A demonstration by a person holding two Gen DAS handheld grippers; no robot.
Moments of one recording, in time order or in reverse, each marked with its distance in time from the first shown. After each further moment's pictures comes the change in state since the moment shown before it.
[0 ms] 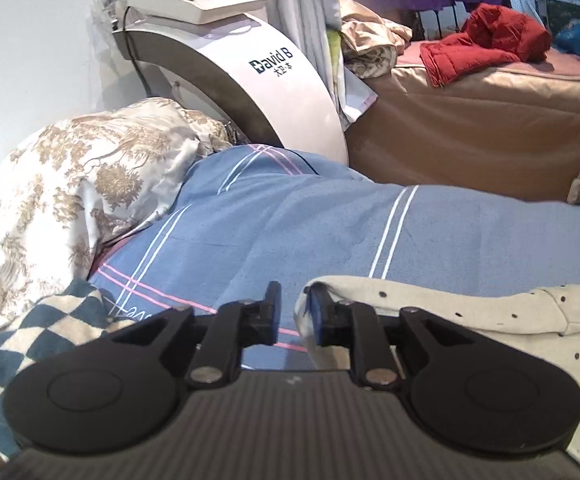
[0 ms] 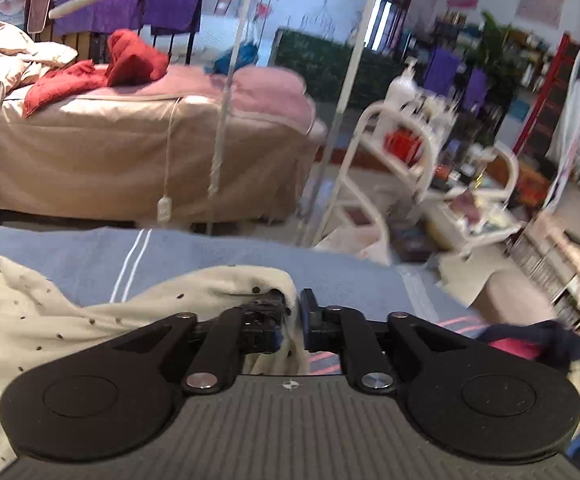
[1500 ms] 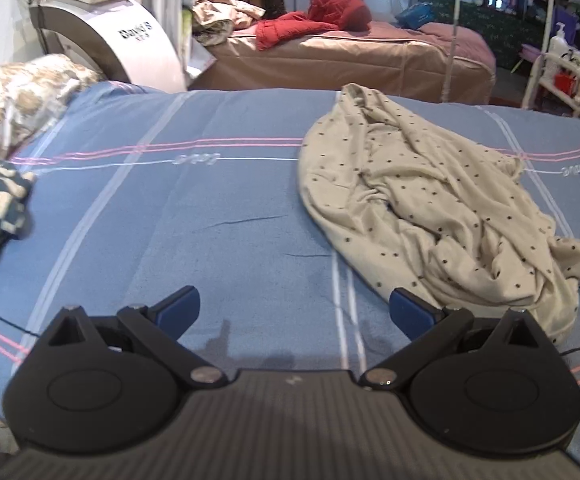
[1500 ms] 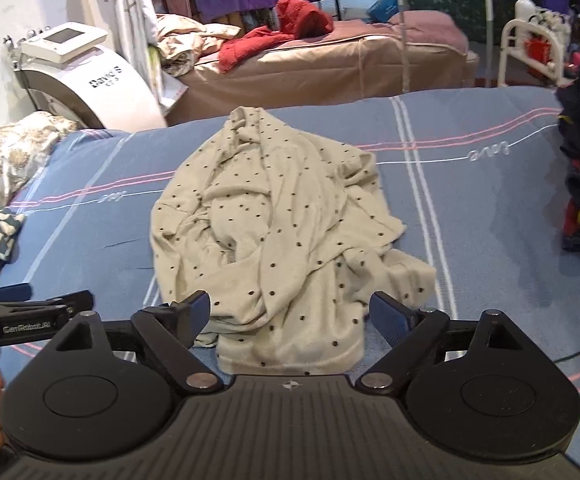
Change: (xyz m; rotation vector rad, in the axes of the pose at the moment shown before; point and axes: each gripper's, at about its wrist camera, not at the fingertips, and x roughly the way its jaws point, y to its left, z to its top) left arm -0.258 -0.076 -0.218 0.018 0.026 -0.476; right arm -0.210 0.091 -0.187 0.089 0.098 0.547
